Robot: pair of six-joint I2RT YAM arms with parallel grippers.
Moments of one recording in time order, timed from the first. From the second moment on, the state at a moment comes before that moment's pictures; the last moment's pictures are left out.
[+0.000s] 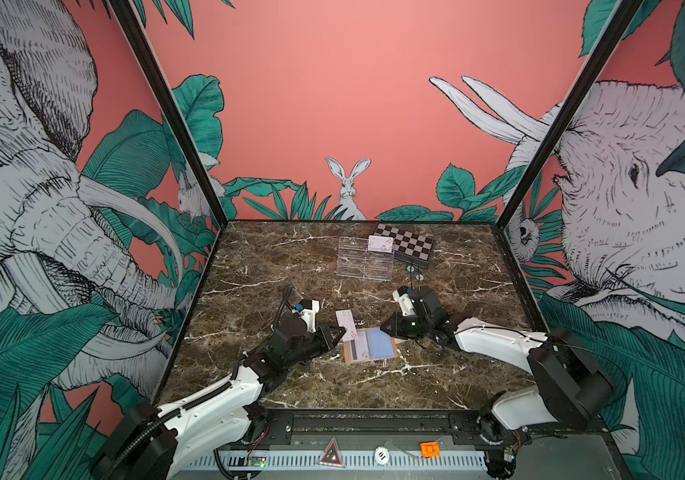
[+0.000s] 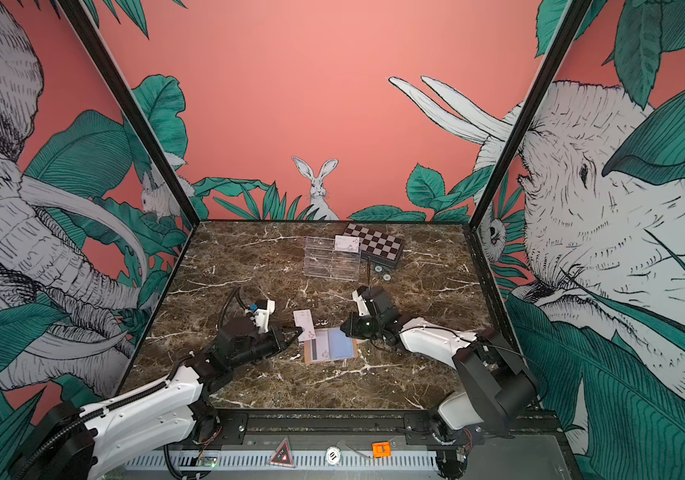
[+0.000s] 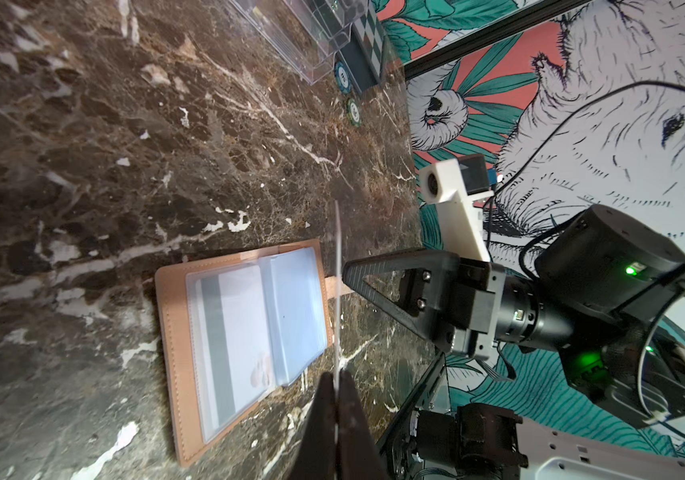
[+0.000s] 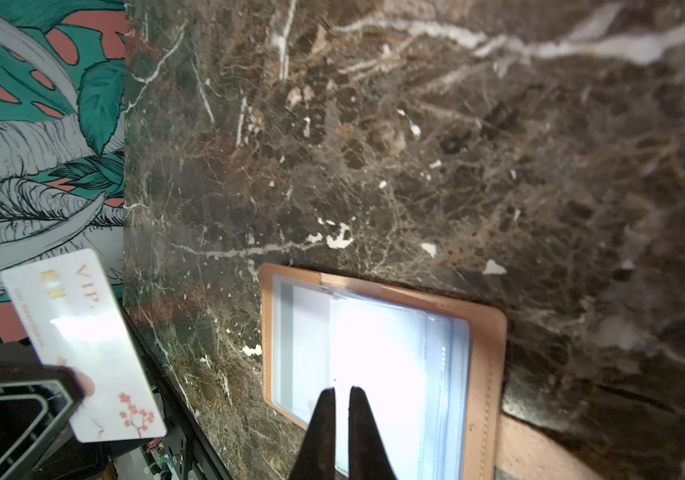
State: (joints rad) left arm -0.73 0.92 0.27 0.25 0.26 -1.07; right arm 0.64 1.43 0.68 -0.05 -0.40 0.70
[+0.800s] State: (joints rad) left arm -0.72 1.06 0.38 0.44 0.27 -1.13; right arm 0.46 1.17 0.76 -0.23 -0.33 0.63
